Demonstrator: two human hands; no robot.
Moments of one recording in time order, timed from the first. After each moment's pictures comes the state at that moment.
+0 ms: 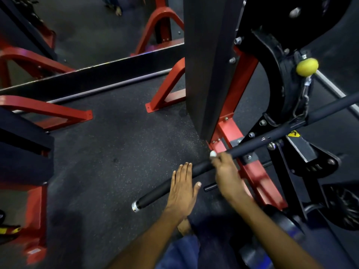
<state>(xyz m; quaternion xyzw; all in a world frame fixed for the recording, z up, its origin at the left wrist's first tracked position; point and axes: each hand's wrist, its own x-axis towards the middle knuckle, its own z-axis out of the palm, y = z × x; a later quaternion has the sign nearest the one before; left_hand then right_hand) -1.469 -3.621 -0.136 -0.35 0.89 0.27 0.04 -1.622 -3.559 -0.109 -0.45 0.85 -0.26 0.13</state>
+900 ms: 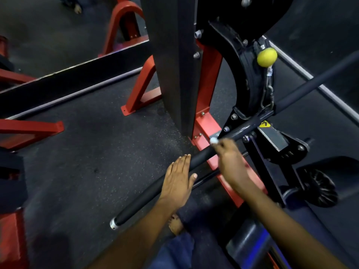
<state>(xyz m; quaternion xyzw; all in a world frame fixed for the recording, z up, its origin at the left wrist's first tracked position) -1.537 -3.628 -0.131 -0.25 0.94 0.24 0.03 -1.695 -3.536 -0.089 -0.43 0.87 -0.24 0.07</state>
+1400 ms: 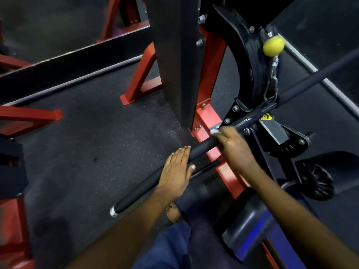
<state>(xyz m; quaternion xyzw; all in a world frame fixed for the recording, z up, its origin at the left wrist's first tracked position) -1.535 -3.630 -0.130 -0.25 0.93 0.27 0.03 -1.716 -3.525 -0.090 -0.53 0.83 -0.19 0.03</state>
